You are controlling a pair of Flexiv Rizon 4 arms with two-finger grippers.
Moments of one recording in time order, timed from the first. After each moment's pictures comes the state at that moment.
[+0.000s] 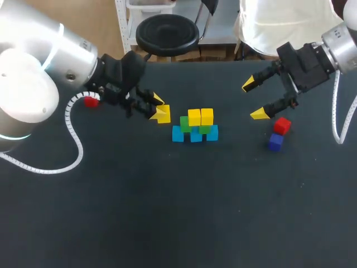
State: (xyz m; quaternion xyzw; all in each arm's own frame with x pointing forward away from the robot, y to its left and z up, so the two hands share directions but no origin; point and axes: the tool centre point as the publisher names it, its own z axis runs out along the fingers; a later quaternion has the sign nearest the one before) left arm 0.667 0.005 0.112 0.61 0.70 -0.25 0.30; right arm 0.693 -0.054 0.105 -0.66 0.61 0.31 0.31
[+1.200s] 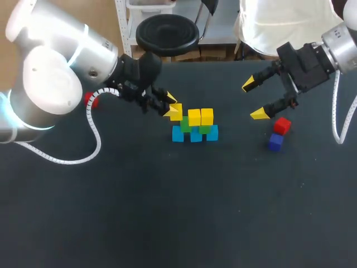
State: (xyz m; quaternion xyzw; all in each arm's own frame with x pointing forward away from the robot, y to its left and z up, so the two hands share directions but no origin) left arm 0.703 -0.024 0.082 0.61 0.69 -0.26 0.28; right arm 0.693 -0.054 0.105 -0.66 0.61 0.31 0.31
